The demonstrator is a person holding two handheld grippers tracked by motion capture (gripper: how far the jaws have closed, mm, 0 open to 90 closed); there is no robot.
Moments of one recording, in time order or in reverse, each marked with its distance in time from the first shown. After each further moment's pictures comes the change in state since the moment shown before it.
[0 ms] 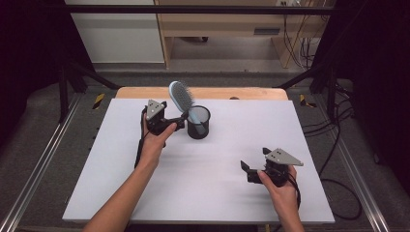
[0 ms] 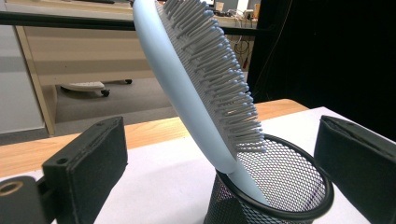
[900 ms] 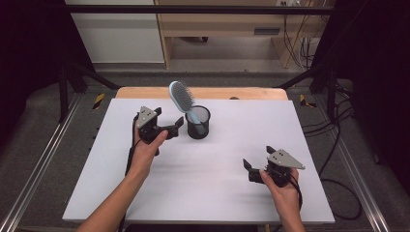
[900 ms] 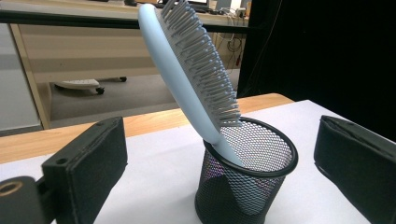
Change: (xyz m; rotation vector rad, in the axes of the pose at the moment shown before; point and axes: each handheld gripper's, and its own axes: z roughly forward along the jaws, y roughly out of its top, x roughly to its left) left arm -0.003 0.001 -0.037 0.004 -0.027 -0.001; right arm 0.000 0.000 -0.005 -0.046 -0.074 -0.049
